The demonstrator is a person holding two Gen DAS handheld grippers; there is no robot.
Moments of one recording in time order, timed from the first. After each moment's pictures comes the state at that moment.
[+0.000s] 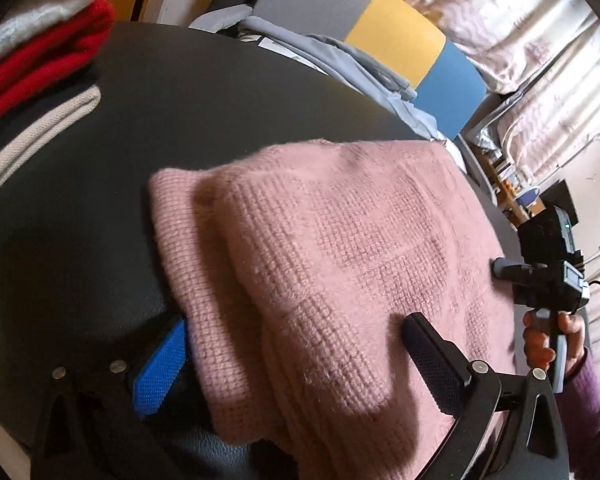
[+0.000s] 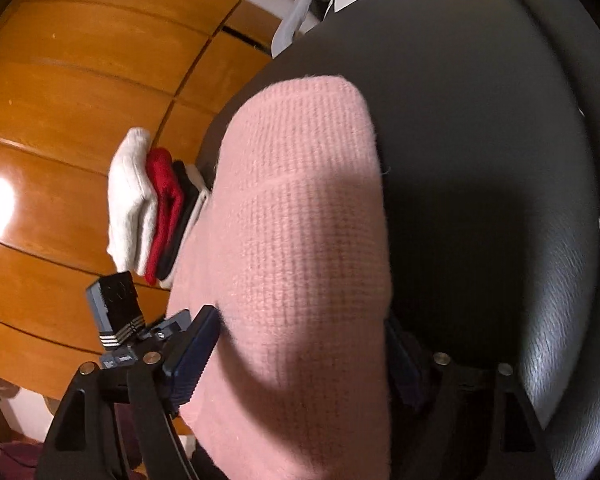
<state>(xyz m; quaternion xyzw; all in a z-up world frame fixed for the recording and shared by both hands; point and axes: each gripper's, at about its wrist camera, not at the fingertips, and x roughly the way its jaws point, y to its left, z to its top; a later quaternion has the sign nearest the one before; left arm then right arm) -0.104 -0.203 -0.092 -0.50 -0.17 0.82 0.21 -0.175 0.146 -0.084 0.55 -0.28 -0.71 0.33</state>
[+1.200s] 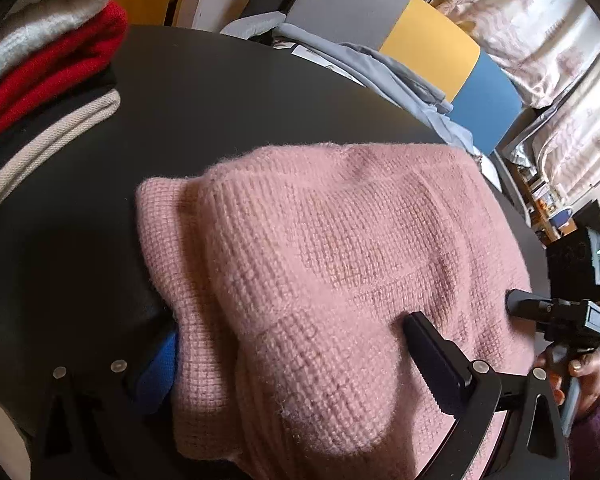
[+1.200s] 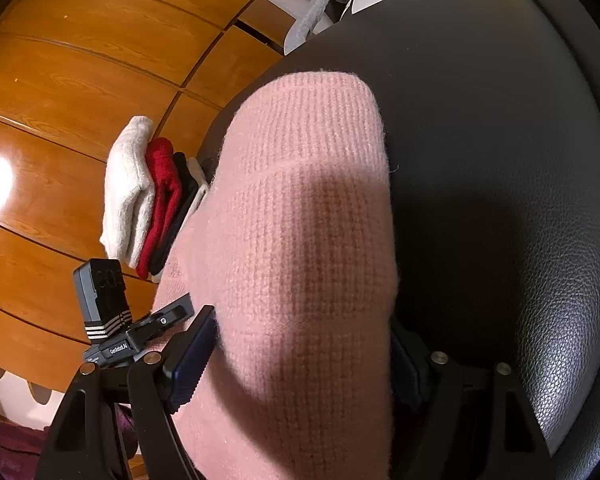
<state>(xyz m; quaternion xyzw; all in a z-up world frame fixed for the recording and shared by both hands) -0.124 -0.182 -0.100 -0.50 -0.14 0.84 0.13 -0.177 0.133 -0.086 0.54 -0.25 -0.73 0.34</state>
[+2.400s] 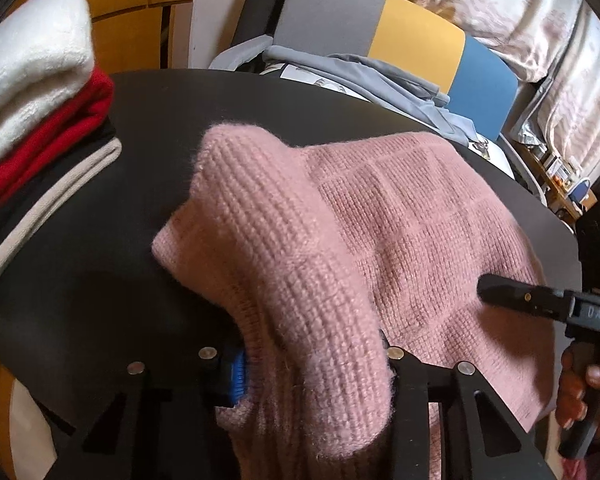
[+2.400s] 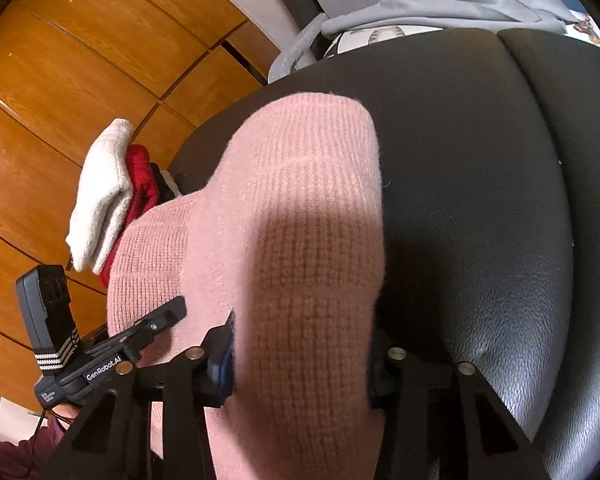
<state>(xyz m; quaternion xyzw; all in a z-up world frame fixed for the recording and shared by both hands) -0.108 -0.142 -0.083 -0.47 -0.08 0.87 0.10 -0.146 0.107 -0.056 0.50 -0.20 -0.80 0.26</state>
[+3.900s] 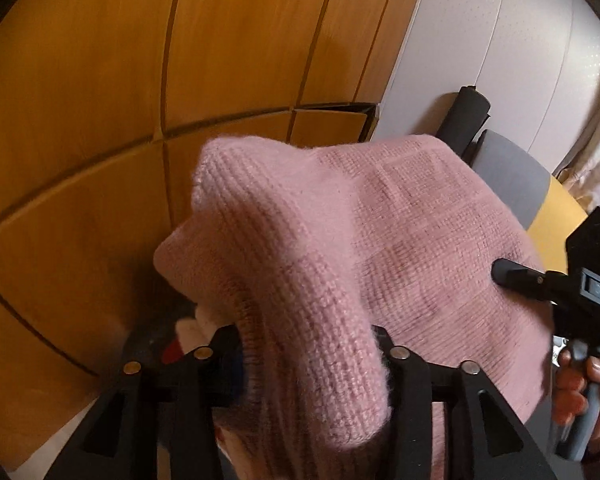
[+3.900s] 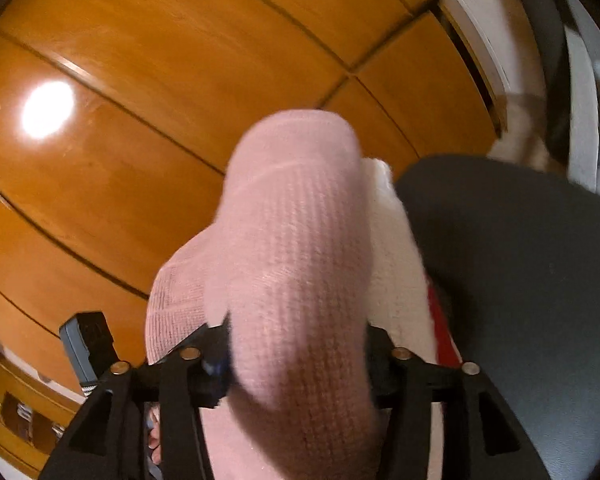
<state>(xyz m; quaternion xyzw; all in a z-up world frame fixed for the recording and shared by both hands) -0.228 -0.528 0.082 -0.35 -0.18 0.91 -0.12 -0.376 -0.324 0.089 0.48 -0.19 -0.70 0.50</state>
